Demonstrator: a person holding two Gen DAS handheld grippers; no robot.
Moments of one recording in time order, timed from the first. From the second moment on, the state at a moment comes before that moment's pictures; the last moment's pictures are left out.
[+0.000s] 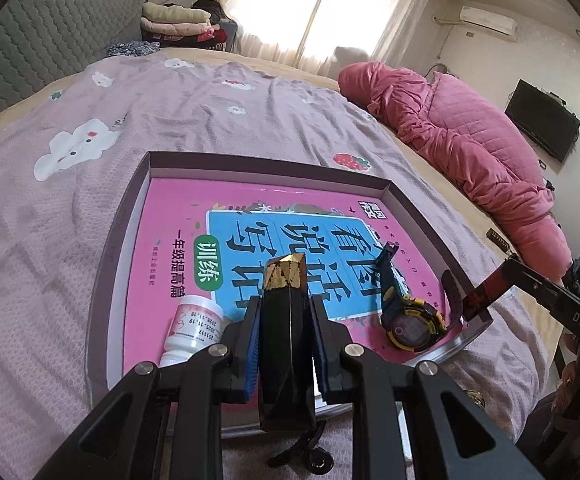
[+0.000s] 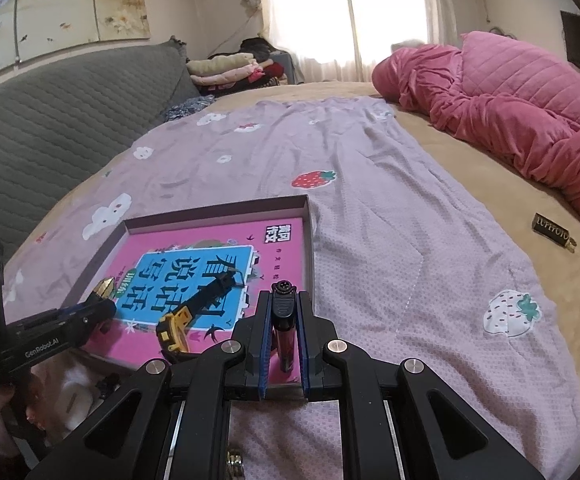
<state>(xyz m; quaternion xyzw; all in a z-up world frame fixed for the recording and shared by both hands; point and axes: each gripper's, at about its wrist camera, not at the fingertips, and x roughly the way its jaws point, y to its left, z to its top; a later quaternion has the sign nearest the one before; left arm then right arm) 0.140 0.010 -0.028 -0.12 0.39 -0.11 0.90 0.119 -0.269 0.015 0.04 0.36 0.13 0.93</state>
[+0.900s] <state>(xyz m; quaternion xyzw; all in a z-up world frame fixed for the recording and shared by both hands) 0.150 -0.003 -0.044 -0.09 0.42 -0.10 0.90 0.117 -0.236 0.007 -0.01 0.36 0.15 0.92</state>
